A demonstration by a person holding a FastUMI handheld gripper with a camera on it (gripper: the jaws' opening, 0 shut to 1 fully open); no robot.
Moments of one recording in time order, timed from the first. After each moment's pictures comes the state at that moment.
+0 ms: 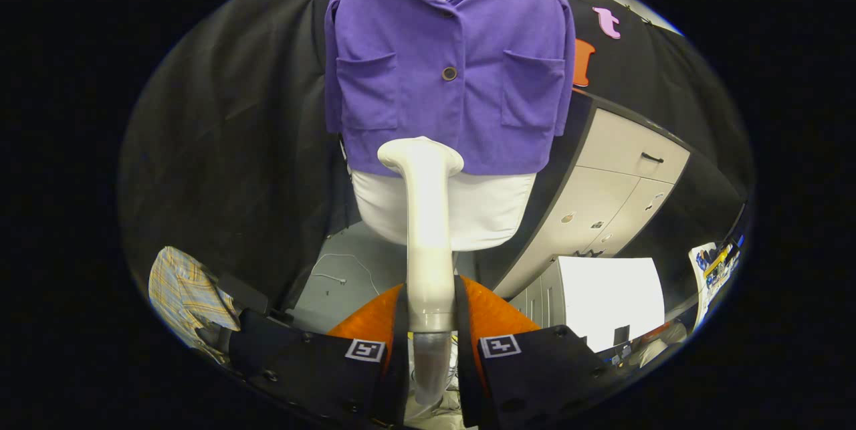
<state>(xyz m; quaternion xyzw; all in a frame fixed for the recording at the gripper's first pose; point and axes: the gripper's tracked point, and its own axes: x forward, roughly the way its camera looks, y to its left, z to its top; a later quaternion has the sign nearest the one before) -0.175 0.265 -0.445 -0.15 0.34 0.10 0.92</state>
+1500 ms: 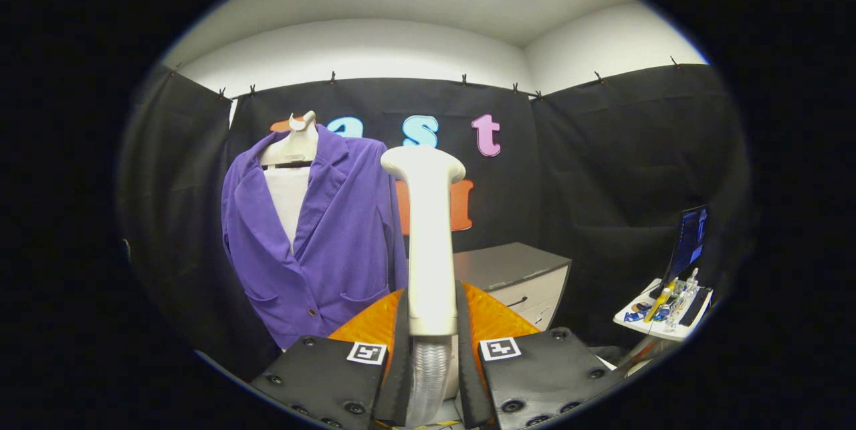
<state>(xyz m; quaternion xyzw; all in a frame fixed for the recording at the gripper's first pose) -0.127 0.138 -0.035 -0.09 0.00 -0.01 1.00</state>
